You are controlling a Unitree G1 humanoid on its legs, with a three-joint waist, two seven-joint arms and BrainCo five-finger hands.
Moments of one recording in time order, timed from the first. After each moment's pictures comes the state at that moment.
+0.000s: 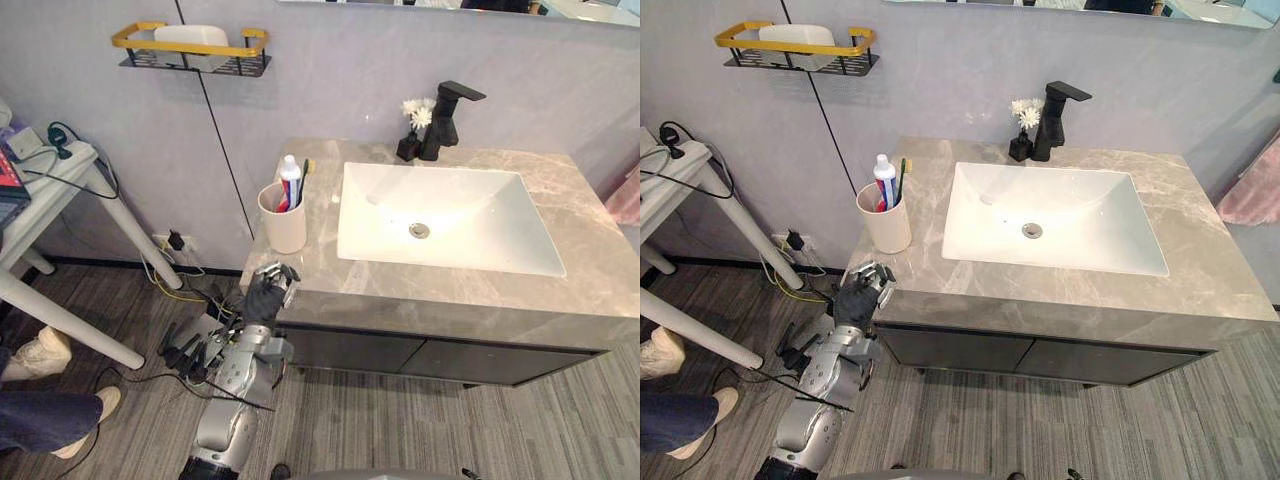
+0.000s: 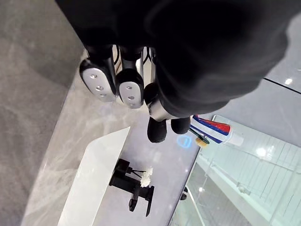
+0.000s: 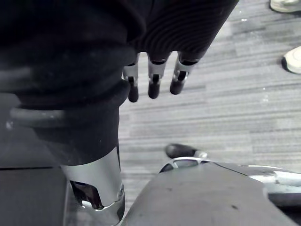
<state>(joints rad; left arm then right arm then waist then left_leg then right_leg) 0.05 0.14 -0.18 -0.14 -0.44 -0.11 0.14 0.20 -0.09 -0.10 1.07 -0.01 -0.05 -0.13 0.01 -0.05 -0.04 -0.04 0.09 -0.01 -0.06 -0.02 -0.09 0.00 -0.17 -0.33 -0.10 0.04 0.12</state>
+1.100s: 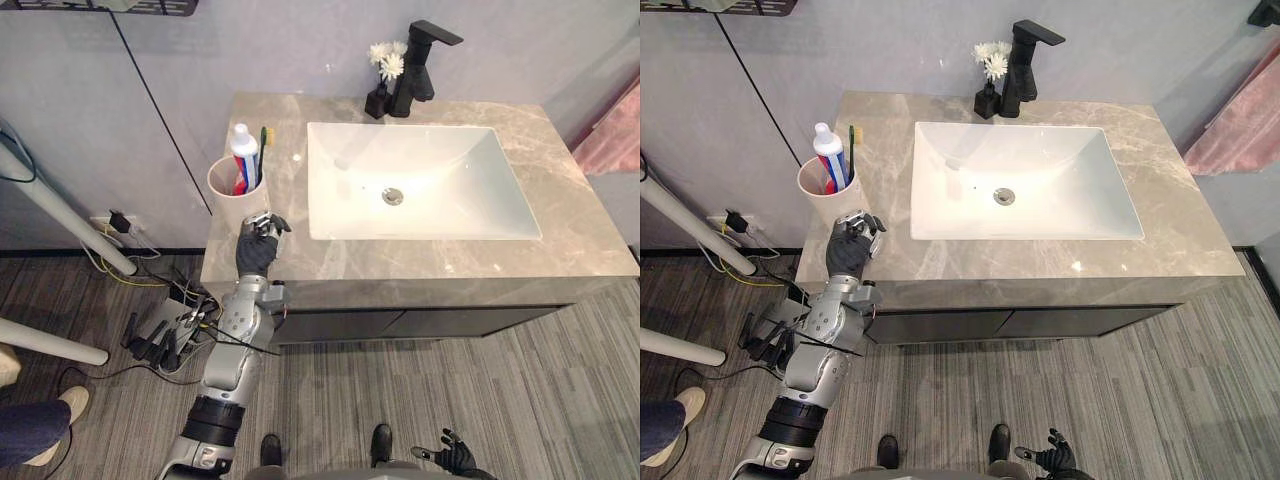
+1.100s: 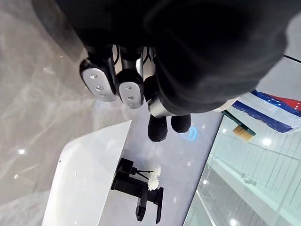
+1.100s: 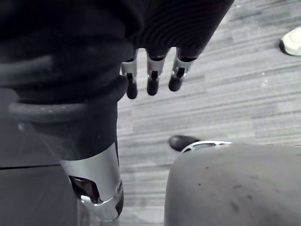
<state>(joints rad) -0.18 0.14 -0.13 -0.02 -0.37 -0.11 0.22 0.21 -0.06 -0.07 0.86 -0.01 -0.04 -0.09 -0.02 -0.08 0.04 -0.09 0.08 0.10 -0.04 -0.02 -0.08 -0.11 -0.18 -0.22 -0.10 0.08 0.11</state>
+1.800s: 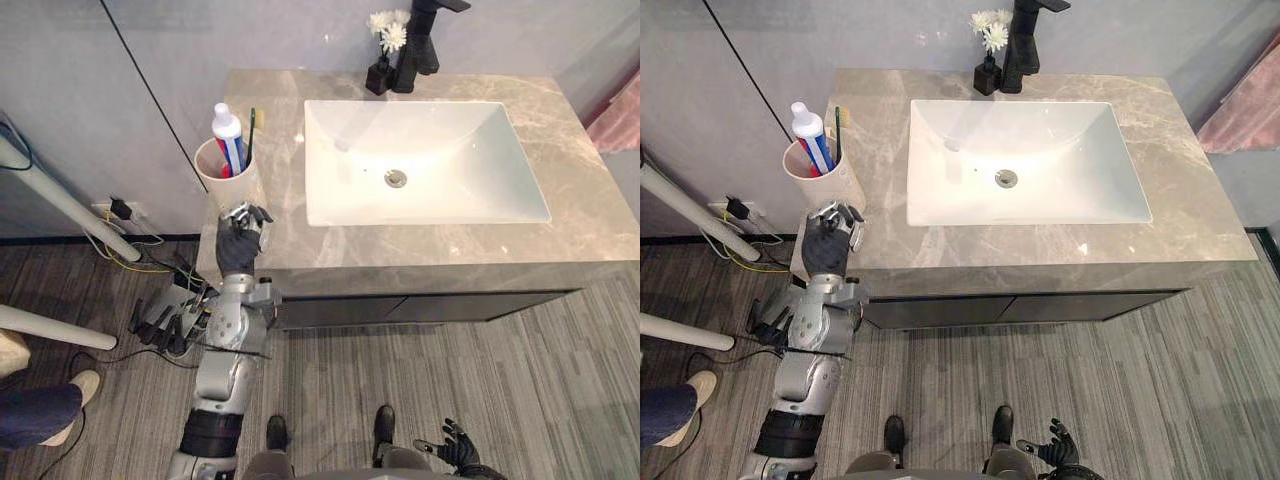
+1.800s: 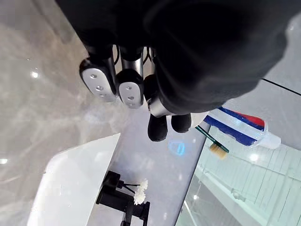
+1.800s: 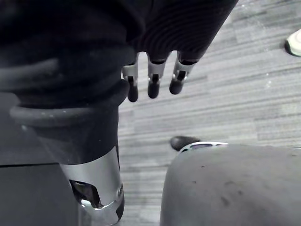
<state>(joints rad) -0.04 0.08 -0.07 -0.20 -0.37 -0.12 0.21 0.28 -0.07 -0.04 0.72 -0.01 -0.06 -0.06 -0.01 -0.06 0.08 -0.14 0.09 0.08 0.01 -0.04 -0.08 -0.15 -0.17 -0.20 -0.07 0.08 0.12</state>
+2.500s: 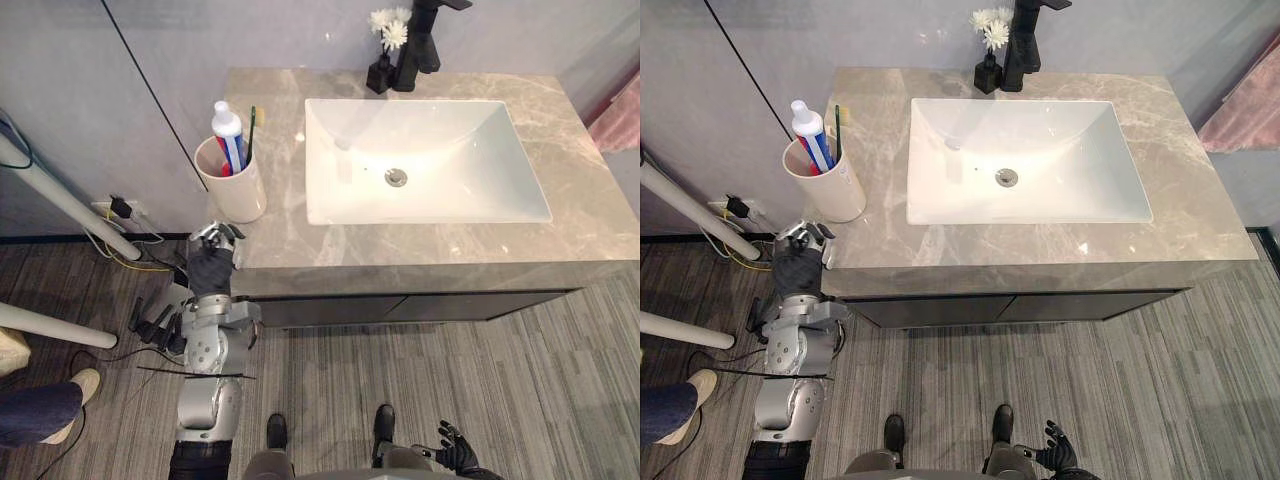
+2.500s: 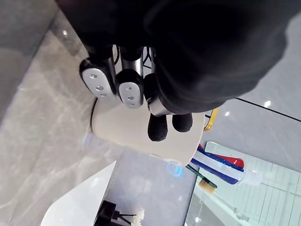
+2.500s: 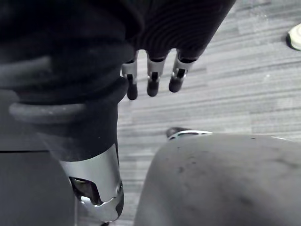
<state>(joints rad) -0.06 0.06 0.08 -0.26 -0.32 -0.12 0.26 0.31 -0.08 -0.03 0.72 -0.01 -0.06 -0.04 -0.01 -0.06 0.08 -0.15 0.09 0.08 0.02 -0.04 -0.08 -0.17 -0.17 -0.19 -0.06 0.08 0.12</state>
